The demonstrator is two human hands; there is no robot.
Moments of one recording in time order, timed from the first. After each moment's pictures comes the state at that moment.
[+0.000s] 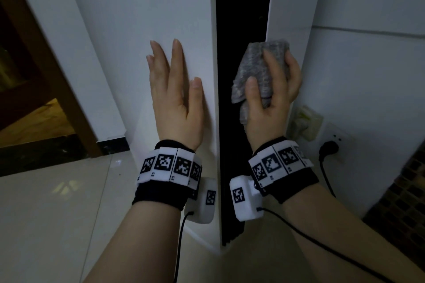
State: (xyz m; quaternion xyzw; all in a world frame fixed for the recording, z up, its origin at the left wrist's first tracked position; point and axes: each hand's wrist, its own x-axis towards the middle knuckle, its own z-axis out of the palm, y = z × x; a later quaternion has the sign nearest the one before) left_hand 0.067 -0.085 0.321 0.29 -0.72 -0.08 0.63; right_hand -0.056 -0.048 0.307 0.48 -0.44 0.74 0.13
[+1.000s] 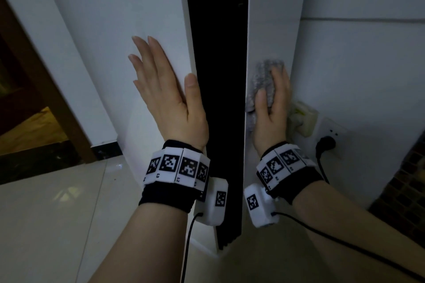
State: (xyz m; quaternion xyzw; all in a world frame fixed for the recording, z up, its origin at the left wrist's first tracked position) left_hand 0.032 -0.080 0.315 0.30 -0.67 -0.06 0.68; right_hand -0.112 -0.065 0.258 0.47 -0.46 0.75 0.01
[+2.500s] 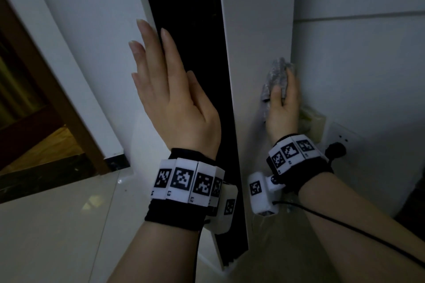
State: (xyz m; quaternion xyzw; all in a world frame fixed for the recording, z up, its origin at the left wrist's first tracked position) left_hand -0.001 -0.056 0.331 0.28 -0.65 0.12 0.69; right_hand -0.165 -0.087 0.267 0.38 -0.52 0.76 -0.06
